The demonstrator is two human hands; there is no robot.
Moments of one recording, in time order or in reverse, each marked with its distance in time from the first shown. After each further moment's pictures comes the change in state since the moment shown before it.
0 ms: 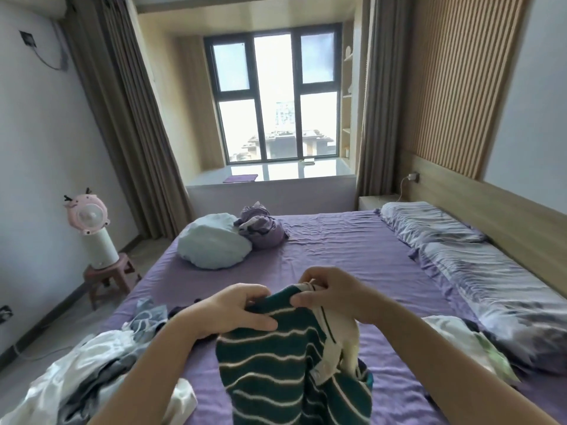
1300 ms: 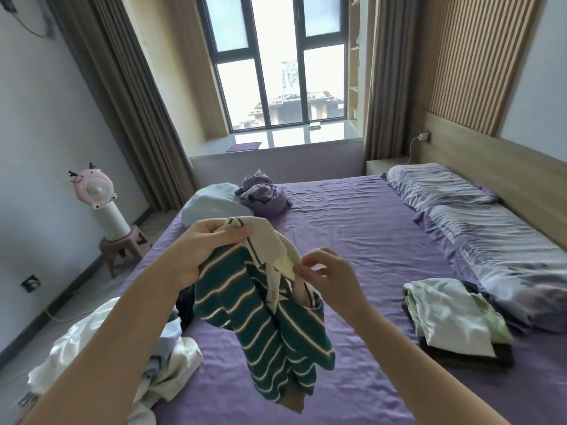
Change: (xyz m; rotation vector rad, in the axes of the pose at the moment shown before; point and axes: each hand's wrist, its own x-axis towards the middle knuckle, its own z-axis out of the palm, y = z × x) left_hand 0.007 0.047 0.004 -0.657 0.390 -0.098; right_hand -0.018 0.069 0.025 0.108 0.503 -0.209
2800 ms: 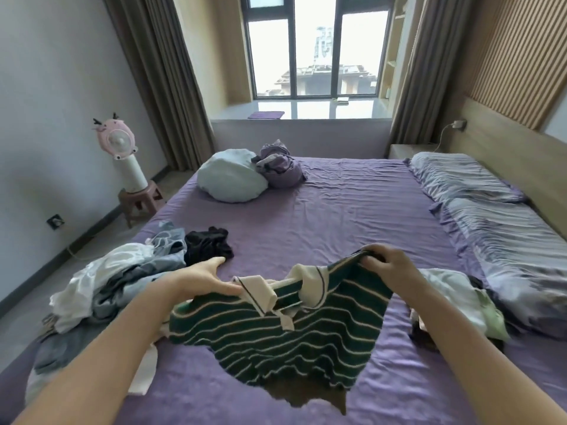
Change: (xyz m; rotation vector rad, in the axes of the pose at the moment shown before) left_hand -0.024 -0.126 -0.036 0.640 -0.004 -0.504; right_hand -0.016 0.050 -0.084 -0.219 -0.221 0.335
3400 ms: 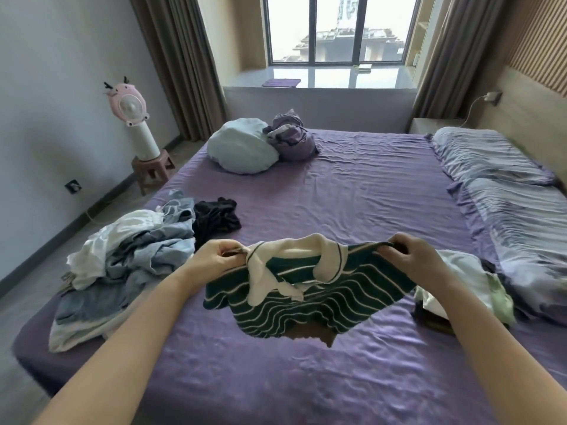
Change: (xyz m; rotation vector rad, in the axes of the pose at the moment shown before) left_hand -0.005 -0.009 0.052 -0.356 0.216 0.311; right_hand -0.003 0.045 -0.017 -0.190 -0.041 0.019
